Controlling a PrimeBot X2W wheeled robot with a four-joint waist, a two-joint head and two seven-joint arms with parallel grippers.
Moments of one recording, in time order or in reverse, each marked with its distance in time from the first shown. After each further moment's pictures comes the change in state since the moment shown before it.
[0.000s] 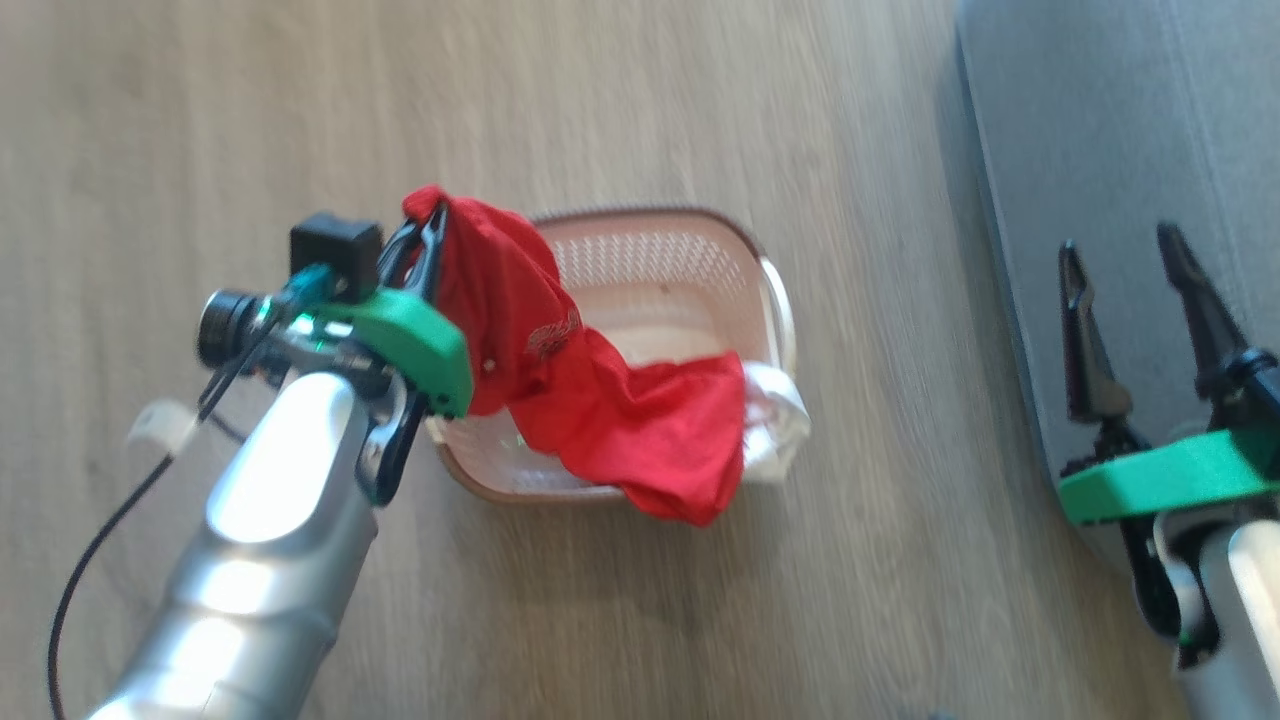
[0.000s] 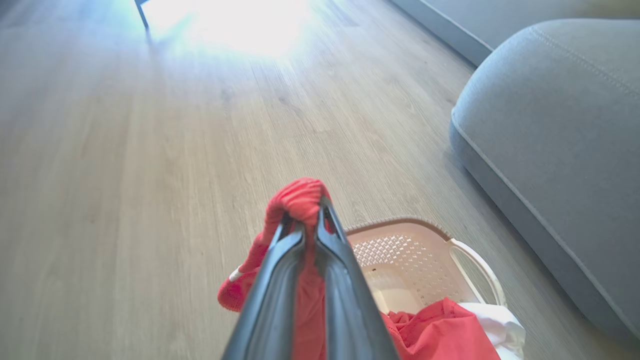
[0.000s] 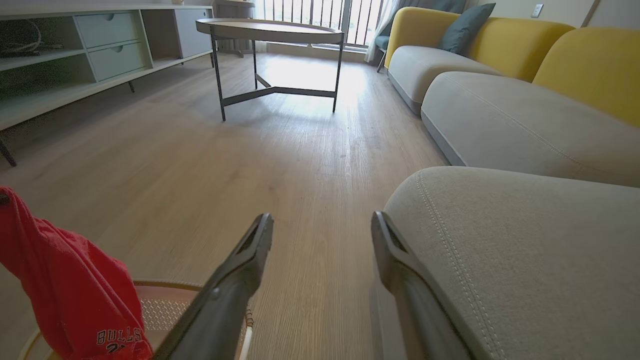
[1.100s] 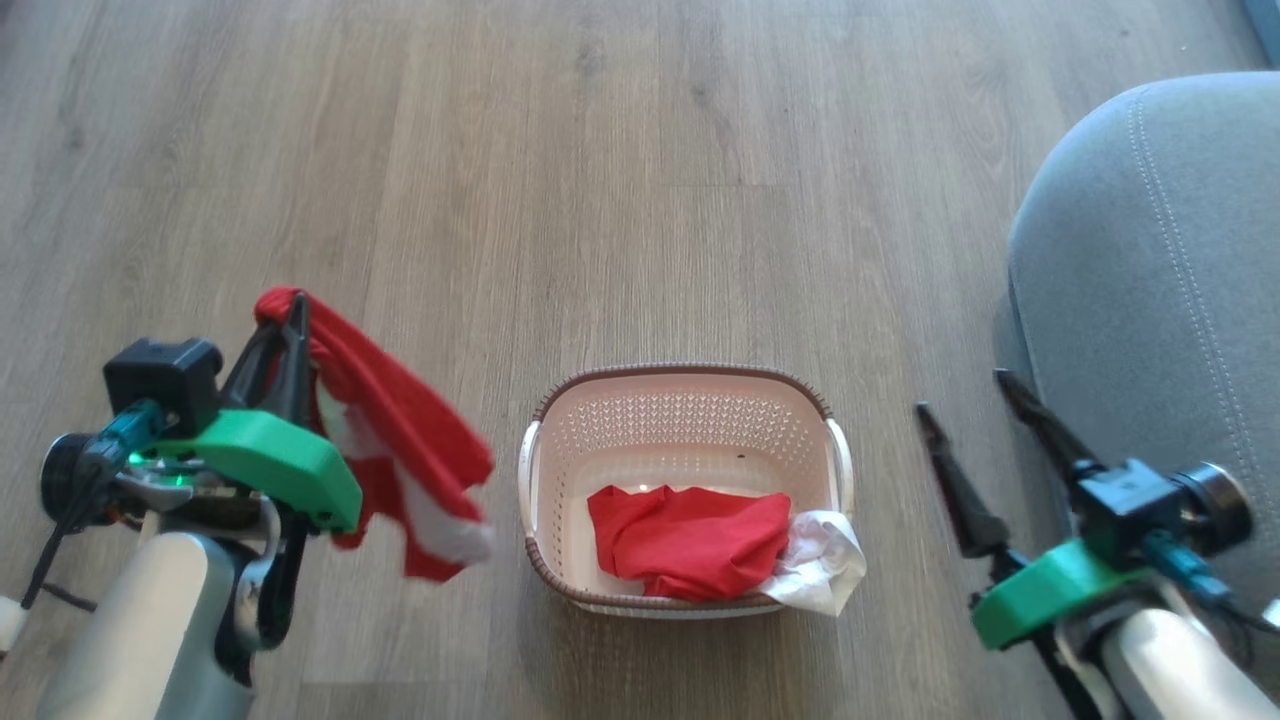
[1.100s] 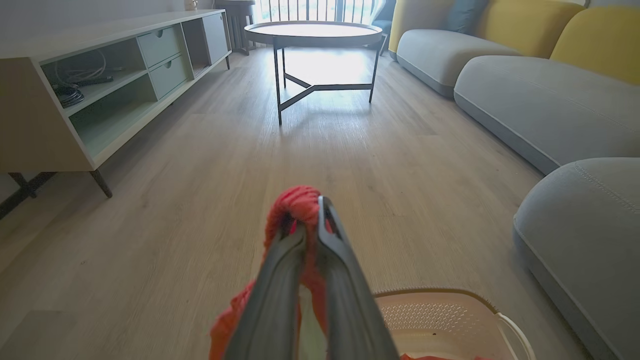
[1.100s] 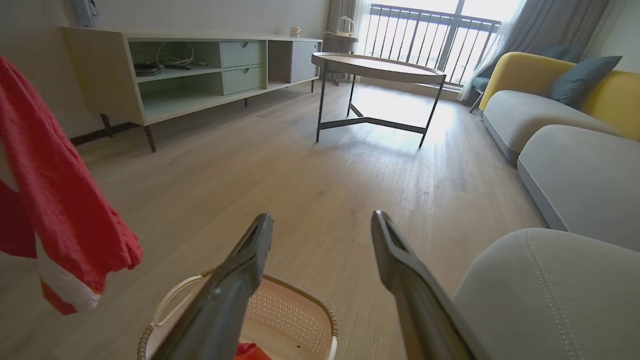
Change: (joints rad) left arm 0.464 0.253 0.144 -0.746 -0.098 0.215 0.248; right arm 0.095 -0.068 0.234 0.079 0.016 0.000 0.000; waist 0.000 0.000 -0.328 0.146
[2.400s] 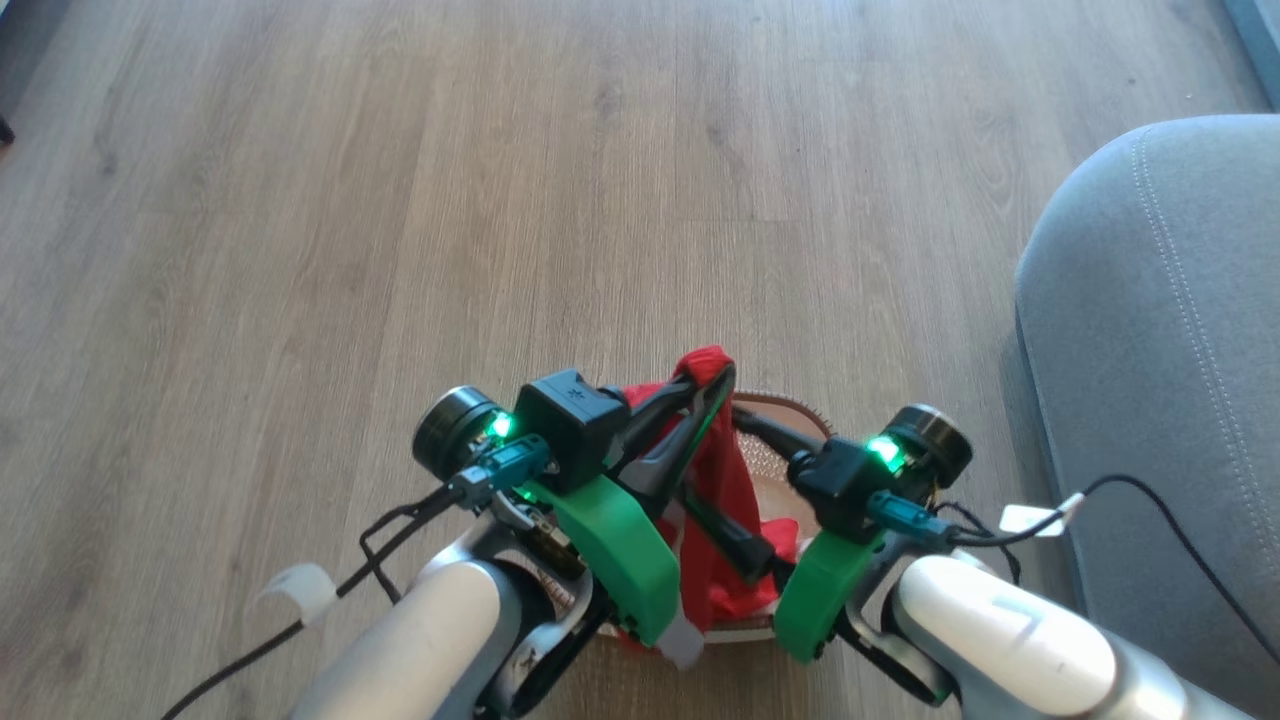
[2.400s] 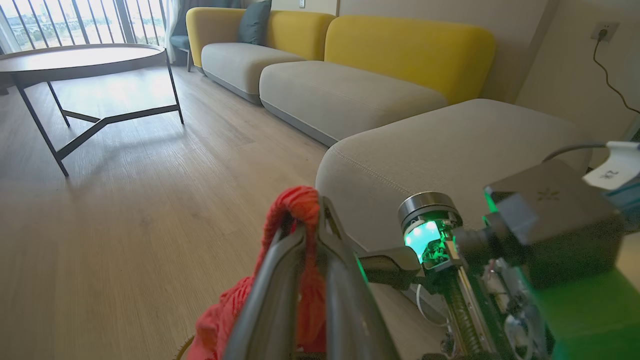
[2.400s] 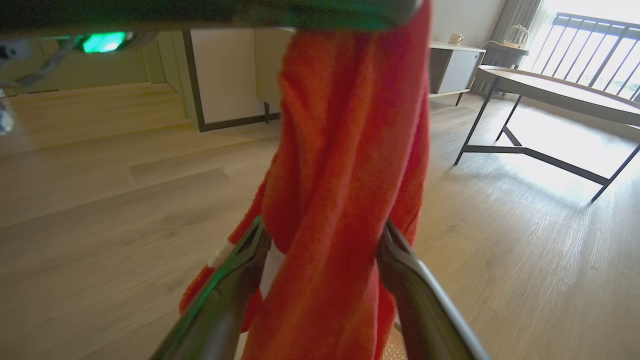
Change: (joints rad) left arm -0.108 -0.179 -0.409 -0.160 0.020 -0.157 0.127; right arm -0.438 0.044 0.642 0.199 0.200 0.000 0.000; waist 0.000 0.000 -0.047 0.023
